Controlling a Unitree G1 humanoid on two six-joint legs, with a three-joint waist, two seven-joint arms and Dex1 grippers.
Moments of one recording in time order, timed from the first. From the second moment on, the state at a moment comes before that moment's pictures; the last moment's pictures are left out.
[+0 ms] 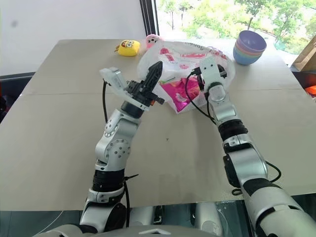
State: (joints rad) left arm -0.46 -0.01 0.00 -0.23 -0.57 0.22 -0.36; right arm -1.02 -0.19 0.05 0.81 -0.10 0.10 -0.07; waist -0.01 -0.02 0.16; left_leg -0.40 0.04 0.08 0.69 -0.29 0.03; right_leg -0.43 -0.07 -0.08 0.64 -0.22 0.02
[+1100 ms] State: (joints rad) left arm -0.45 -0.01 0.00 -0.23 -0.55 0.19 -0.36; right arm -1.17 -0.13 -0.11 1.19 0.01 -0.19 -0.04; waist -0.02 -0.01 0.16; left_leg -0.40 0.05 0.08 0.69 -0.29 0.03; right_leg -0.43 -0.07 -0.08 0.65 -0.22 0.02
